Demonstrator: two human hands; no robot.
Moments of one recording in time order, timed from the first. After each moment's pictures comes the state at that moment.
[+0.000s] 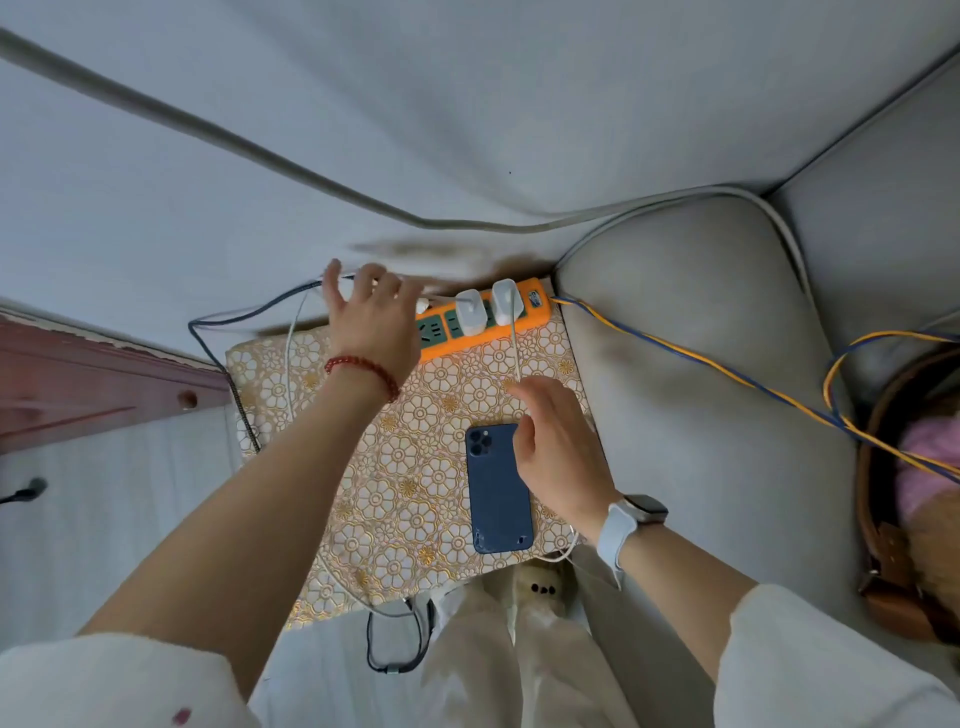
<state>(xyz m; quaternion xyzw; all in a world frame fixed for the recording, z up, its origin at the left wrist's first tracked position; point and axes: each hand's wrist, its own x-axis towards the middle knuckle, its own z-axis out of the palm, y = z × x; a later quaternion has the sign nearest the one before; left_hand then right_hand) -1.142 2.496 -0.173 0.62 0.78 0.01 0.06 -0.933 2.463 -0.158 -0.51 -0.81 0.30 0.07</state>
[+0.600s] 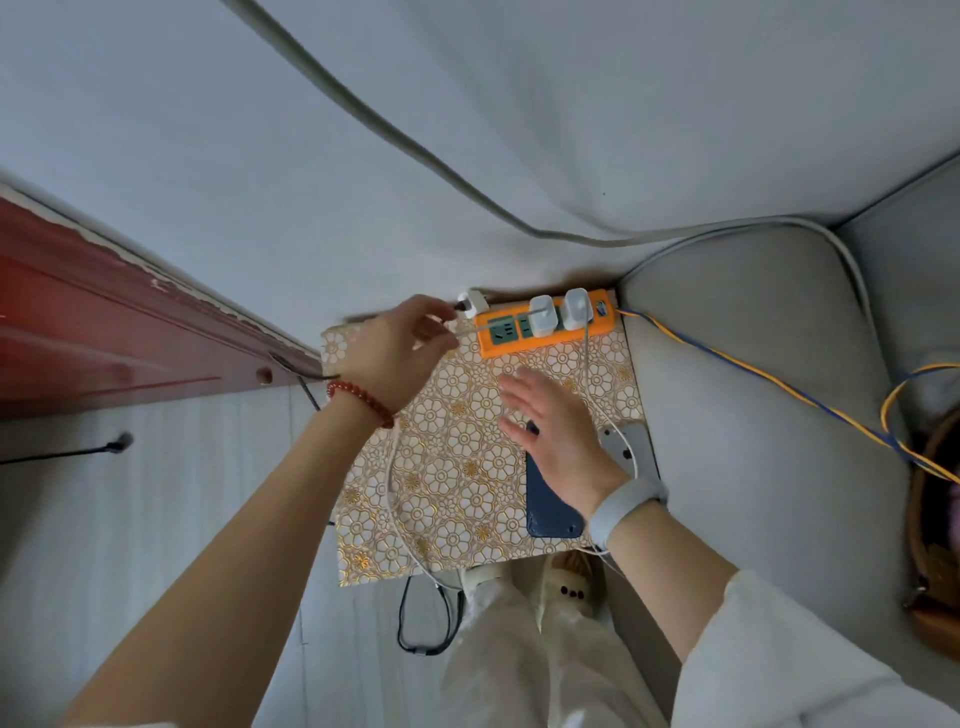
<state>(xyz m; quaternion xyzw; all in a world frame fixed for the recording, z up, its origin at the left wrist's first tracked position) -1.183 2.426 -0.100 0.48 0.76 0.30 0.32 -1.003 2.446 -0.123 -0.52 -0.36 0.76 0.17</state>
